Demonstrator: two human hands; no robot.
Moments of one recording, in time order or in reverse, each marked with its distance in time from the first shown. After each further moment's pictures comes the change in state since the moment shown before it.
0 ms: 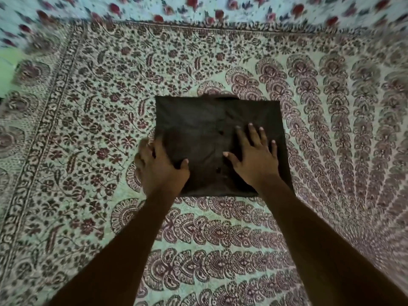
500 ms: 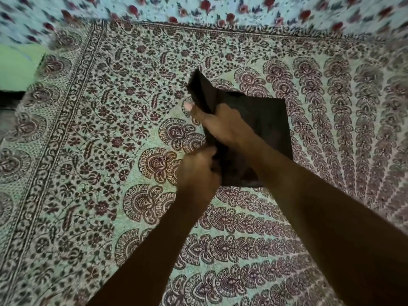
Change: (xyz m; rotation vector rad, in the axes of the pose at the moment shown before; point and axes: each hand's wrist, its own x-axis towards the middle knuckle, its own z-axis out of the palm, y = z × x) left_hand -0.074 0.044 -0.035 -0.250 0.018 0.435; right_hand 0.000 -0.115 -0.089 0.620 -0.194 -0.038
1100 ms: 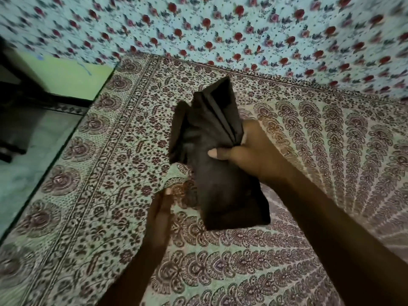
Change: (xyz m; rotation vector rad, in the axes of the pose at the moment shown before) left_hand -0.148 -0.084 -0.105 -0.944 0.161 -0.715; right_hand -0.151 -0.090 0.007 0.264 -0.079 -0.424
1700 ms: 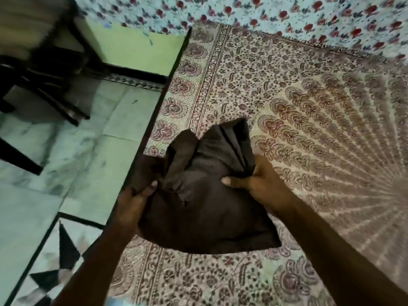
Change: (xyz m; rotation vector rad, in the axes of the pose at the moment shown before) left_hand -0.043 0.033 -0.371 0.175 0.201 -0.078; right_hand -0.109 -0.060 0.308 0.295 -0.035 0.233
